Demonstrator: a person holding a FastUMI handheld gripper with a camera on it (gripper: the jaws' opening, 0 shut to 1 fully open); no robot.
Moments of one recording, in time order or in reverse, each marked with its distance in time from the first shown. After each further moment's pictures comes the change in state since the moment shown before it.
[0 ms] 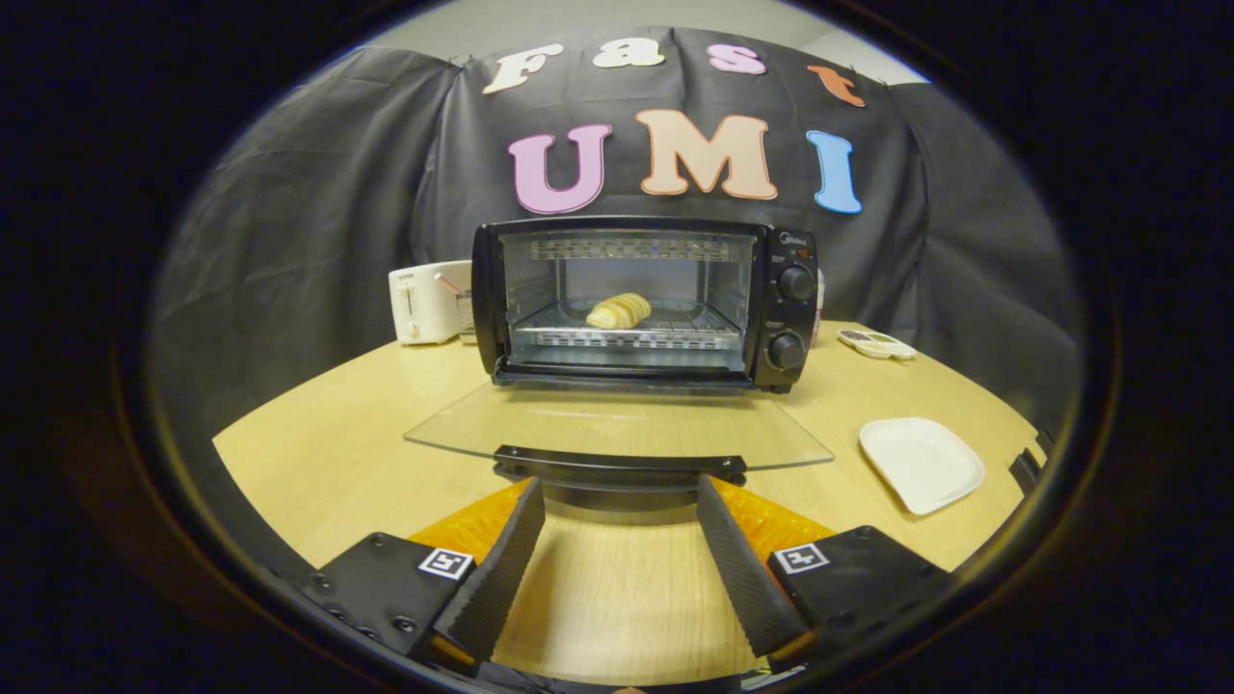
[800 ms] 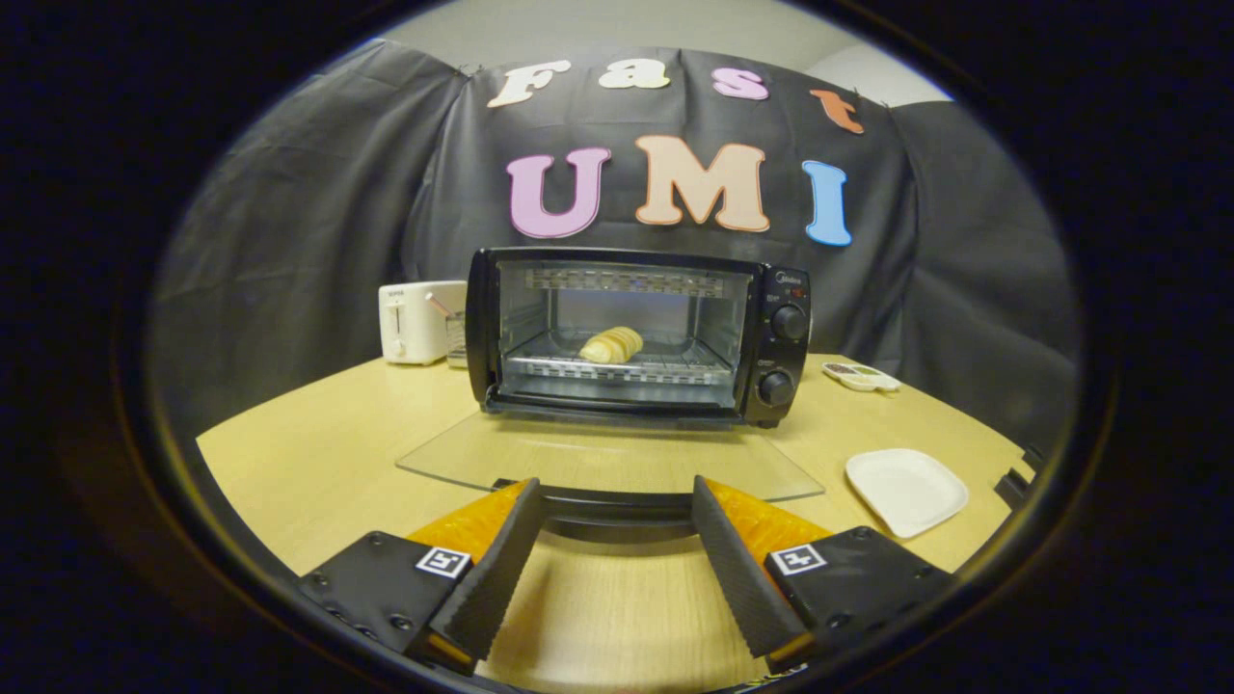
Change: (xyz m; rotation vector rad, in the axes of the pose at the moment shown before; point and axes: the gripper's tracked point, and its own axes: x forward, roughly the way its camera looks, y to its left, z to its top) arm 0.001 0.002 0.029 0.017 -0.112 -0.044
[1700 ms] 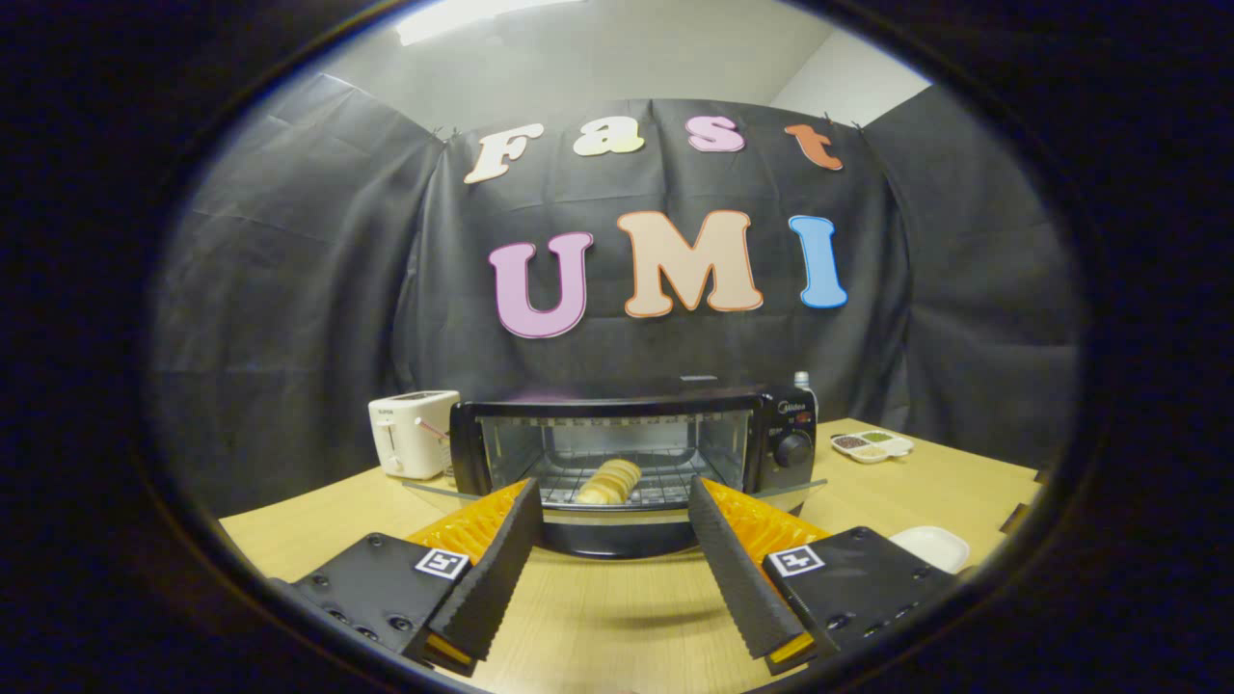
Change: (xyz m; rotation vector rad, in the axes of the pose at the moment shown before) arm 0.044 0.001 0.130 0.062 -0.246 0.019
